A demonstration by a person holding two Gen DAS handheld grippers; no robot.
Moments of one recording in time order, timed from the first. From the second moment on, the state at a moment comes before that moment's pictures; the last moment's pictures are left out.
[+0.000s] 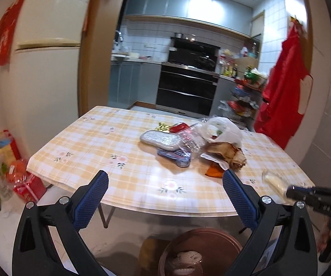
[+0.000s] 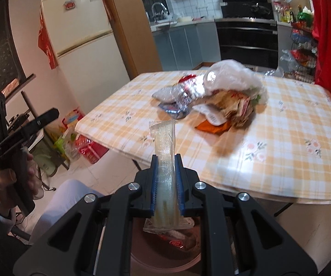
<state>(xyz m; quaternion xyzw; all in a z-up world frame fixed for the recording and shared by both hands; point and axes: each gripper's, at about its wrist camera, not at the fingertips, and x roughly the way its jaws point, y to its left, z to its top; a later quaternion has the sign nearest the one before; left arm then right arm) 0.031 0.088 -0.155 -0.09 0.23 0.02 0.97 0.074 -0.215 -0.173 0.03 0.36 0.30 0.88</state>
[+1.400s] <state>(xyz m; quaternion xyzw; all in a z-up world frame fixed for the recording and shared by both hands) 0.091 0.081 -0.192 -0.08 0.31 -0.02 0.95 0.134 -0.276 -0.189 0.06 0.35 0.13 0.93</state>
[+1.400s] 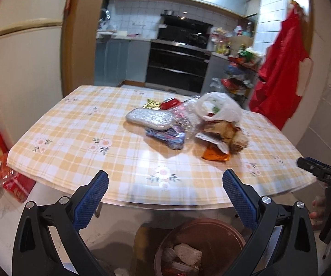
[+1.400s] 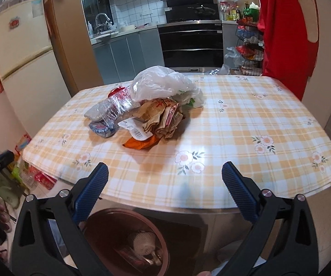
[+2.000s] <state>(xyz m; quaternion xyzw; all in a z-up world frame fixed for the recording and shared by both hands) 0.196 0.094 -0.192 -0.06 0.31 0.02 0.95 0.312 -0.297 -0.176 0.06 0.36 0.17 0.92</state>
